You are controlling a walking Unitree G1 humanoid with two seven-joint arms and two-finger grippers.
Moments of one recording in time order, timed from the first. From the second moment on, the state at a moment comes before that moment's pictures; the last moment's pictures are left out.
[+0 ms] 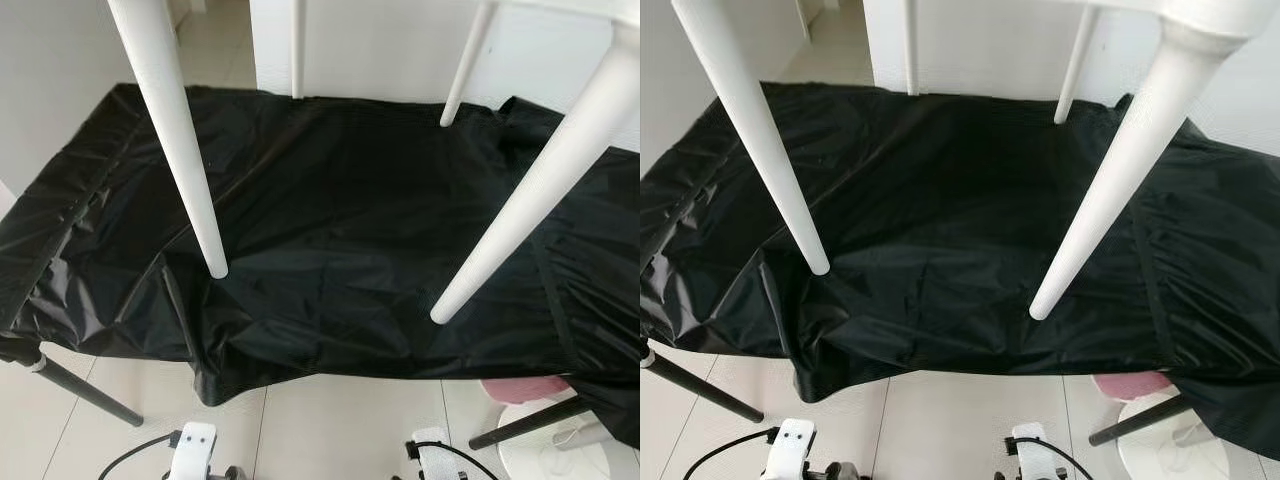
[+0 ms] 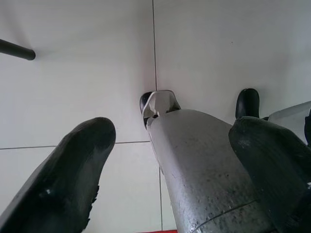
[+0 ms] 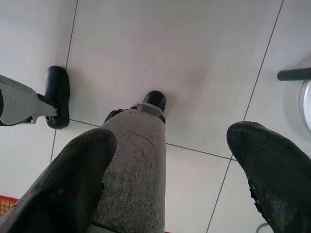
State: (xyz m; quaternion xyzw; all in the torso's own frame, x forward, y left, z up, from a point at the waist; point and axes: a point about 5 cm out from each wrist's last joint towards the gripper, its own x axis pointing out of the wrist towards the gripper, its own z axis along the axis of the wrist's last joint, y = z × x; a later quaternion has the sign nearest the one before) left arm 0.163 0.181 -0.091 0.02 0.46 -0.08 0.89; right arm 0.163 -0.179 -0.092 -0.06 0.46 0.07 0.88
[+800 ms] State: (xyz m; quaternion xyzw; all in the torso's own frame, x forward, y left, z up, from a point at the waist) left arm 0.158 0.183 -0.093 0.03 0.47 -0.08 0.88; right arm 0.158 -0.175 -0.095 -0.05 0.47 0.07 0.88
